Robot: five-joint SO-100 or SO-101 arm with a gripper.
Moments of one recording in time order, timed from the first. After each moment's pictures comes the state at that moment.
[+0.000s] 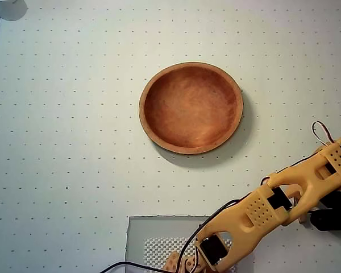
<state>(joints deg) 57.0 55.0 67.1 91.1 -149.2</state>
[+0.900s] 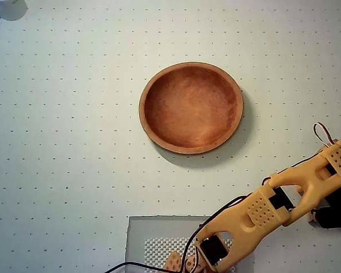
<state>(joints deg) 57.5 53.9 67.1 79.5 -149.2</state>
